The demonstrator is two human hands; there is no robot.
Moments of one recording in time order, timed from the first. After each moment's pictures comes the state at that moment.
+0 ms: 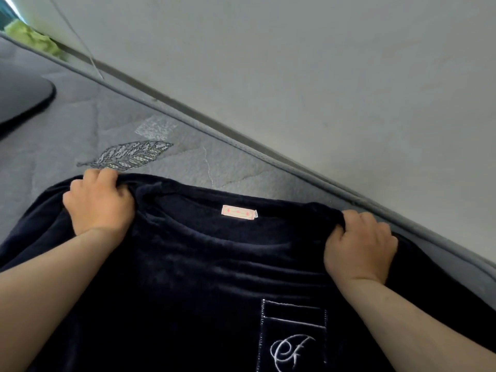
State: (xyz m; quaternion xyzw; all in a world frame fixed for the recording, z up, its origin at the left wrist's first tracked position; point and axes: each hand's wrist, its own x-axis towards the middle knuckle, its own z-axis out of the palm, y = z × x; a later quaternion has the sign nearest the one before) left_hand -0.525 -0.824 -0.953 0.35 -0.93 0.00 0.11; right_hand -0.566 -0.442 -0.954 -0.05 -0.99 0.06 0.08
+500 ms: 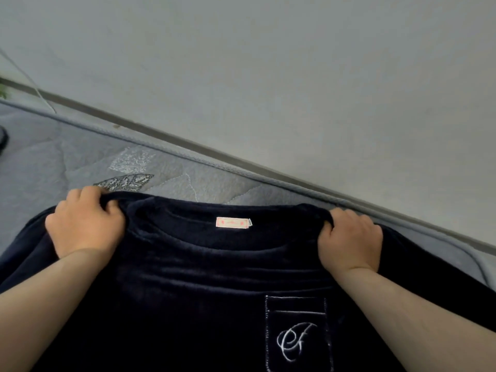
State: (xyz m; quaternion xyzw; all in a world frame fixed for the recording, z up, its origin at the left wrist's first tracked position) left_hand -0.566 -0.850 -0.954 0.29 -0.95 -0.03 0.12; right_hand -0.576 -0.451 -0.947 -0.06 -1.00 0.02 0.06
